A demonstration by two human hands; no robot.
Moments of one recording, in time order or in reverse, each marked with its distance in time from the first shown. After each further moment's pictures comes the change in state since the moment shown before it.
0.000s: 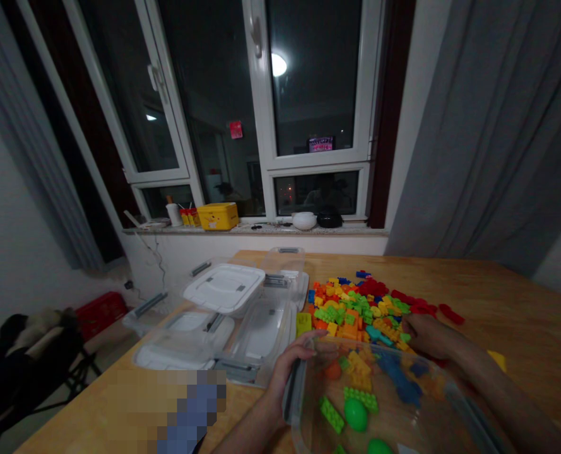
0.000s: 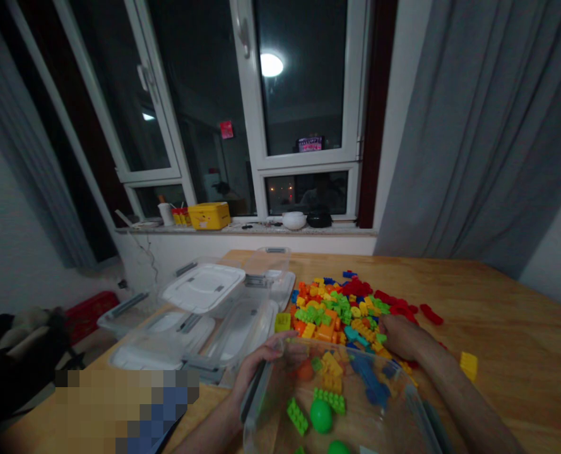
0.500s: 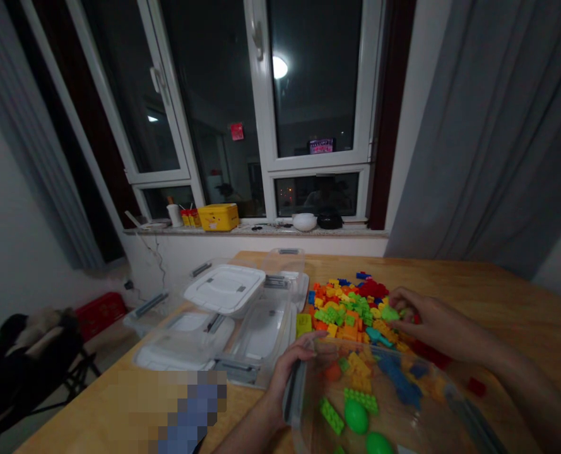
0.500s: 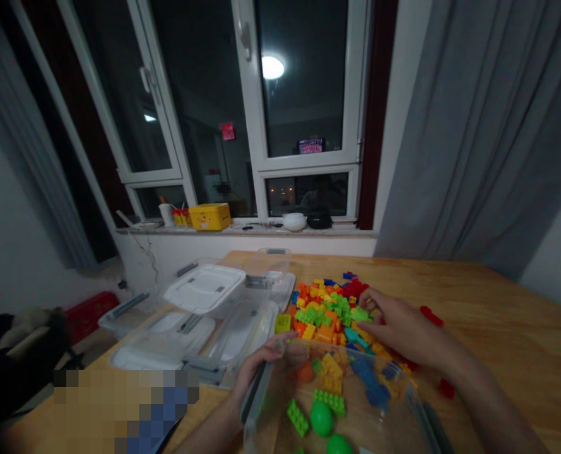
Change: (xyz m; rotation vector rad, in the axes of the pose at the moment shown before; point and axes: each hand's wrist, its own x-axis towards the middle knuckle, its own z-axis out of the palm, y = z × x) left_hand 0.002 -0.002 -0.003 -0.023 -0.002 0.003; right_hand -0.051 -0.065 -0.077 0.243 0.078 -0.255
